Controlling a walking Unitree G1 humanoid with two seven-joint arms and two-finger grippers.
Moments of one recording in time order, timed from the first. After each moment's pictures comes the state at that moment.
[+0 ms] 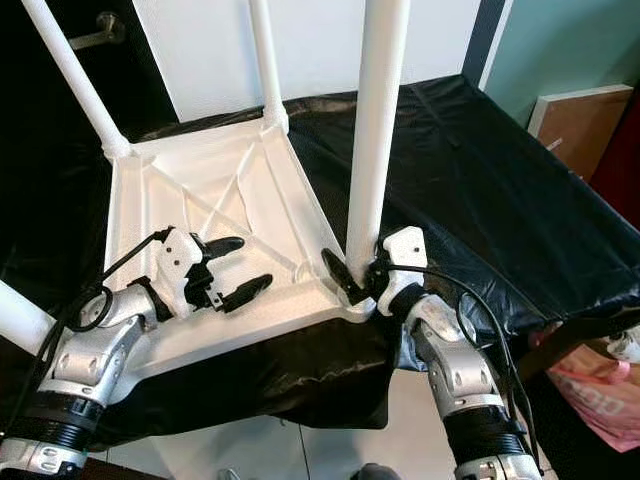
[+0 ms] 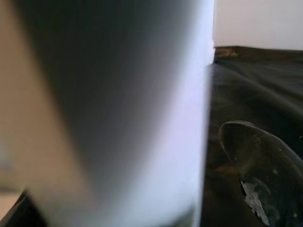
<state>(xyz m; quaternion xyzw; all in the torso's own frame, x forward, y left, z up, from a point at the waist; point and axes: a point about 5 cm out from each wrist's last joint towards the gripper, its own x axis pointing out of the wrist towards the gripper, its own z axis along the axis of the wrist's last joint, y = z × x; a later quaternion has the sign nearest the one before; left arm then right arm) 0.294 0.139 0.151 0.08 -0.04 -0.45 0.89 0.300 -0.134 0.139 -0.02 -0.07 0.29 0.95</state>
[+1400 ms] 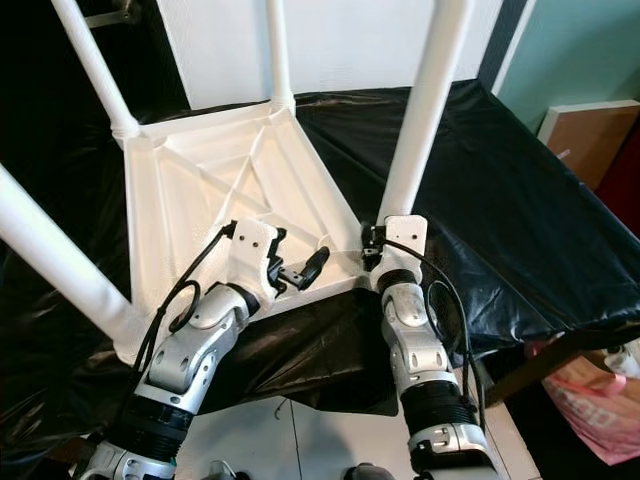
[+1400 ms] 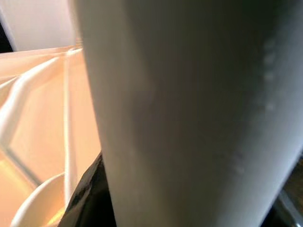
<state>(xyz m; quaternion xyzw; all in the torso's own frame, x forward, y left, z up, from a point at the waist) 0.300 0.041 0.164 -0.02 -0.02 -0.33 0.94 0.331 -0.136 0.133 0.03 -0.05 -0.06 1.00</state>
